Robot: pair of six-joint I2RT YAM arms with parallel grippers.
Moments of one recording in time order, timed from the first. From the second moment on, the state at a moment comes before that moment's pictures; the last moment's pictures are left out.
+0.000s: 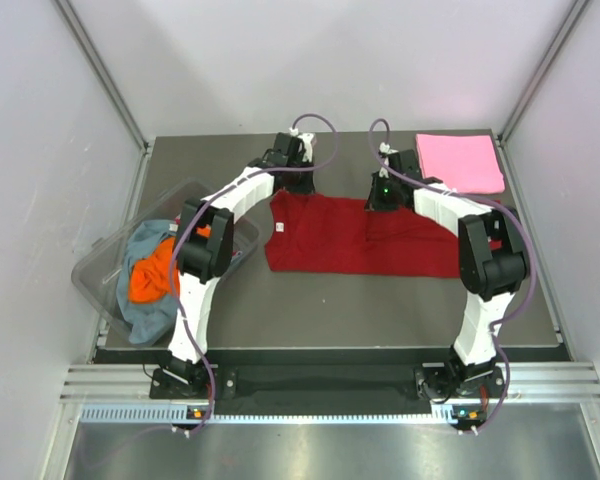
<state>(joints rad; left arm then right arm) -0.43 2.27 1.87 -0.37 0.22 -0.24 0.29 1.92 1.34 -0.25 -0.20 0.34</state>
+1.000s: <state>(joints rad) -0.40 2.17 1.65 -0.26 0.22 -0.26 0.29 1.92 1.19 -0.04 -0.17 0.34</state>
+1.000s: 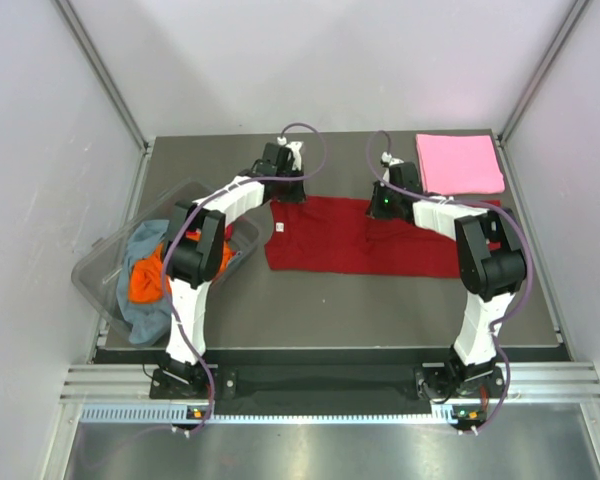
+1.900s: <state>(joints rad) -0.40 2.26 1.77 -0.29 0.17 -0.29 0.29 1.87 1.14 0.01 -0.12 0.40</state>
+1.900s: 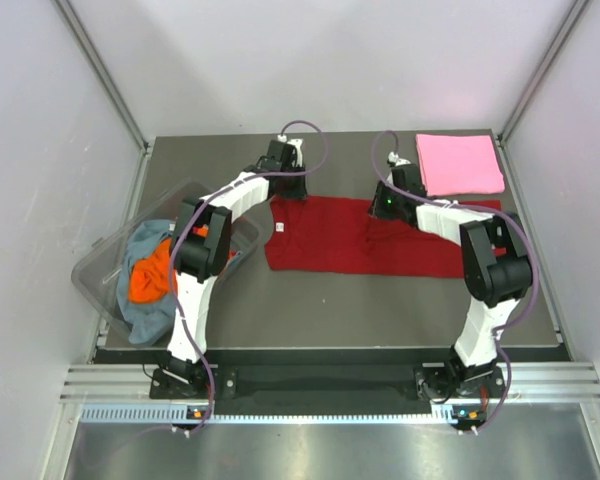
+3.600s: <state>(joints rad) -0.69 1.75 1.18 -0.59 -0.23 -0.55 0.01 1.43 0.73 -0.42 -0.06 0.50</state>
